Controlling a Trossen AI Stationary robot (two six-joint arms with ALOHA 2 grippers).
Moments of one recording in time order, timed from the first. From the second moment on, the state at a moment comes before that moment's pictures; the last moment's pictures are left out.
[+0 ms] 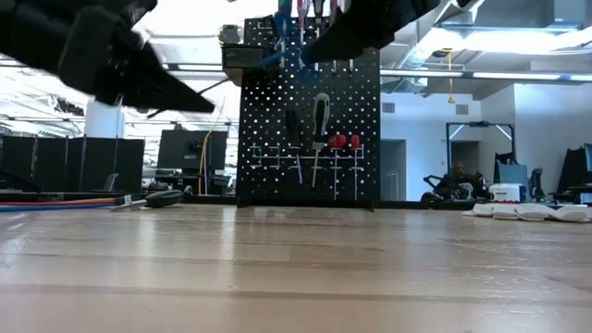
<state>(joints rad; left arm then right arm) -0.58 1.51 0.49 0.62 -0.95 -0.15 0.13 1.56 1.09 -0.11 0.00 -0.21</state>
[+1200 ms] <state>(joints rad) -0.62 1.51 0.27 1.40 -0.91 0.20 0.11 1.80 0.89 1.13 -0.05 -0.10</state>
